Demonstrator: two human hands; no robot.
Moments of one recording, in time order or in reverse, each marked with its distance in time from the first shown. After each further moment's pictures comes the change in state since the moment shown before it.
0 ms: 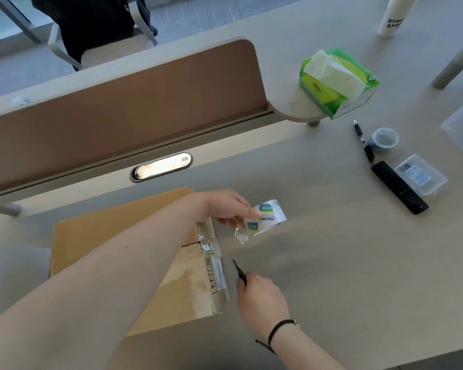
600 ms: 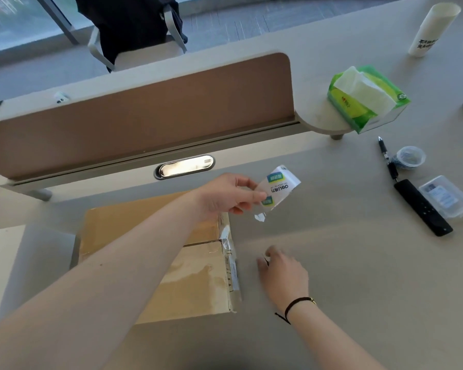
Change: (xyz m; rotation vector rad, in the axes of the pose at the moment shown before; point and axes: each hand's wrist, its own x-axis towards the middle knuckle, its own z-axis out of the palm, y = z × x) left_hand -0.053 -0.008 -0.017 -0.504 0.245 0.225; right_hand 0.039 0.000 -0.021 -0.151 0.280 -0.095
